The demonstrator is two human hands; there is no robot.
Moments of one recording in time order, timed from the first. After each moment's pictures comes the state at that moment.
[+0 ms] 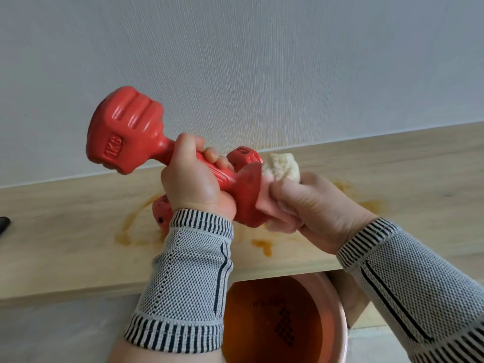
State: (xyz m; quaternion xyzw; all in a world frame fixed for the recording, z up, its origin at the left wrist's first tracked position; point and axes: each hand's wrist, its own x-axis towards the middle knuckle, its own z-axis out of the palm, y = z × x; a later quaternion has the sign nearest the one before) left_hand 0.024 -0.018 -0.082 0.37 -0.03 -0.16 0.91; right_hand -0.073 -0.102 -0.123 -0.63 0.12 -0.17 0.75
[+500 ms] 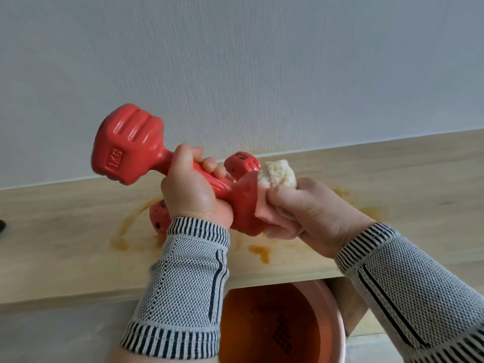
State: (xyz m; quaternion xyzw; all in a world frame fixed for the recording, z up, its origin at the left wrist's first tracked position) left_hand 0.031 -0.019 -0.088 0.35 -0.02 -0.19 0.92; right_hand -0.073 -0.105 -0.119 -0.63 0.14 -0.15 0.75
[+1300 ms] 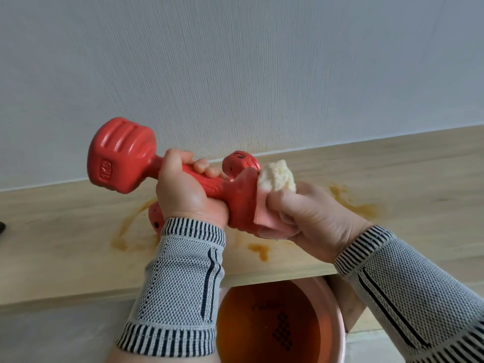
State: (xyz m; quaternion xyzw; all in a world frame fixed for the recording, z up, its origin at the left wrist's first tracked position) left_hand 0.033 -0.016 -0.090 0.31 0.00 -0.23 0.92; right_hand -0.077 -0.099 -0.121 -0.58 0.07 -0.12 0.80
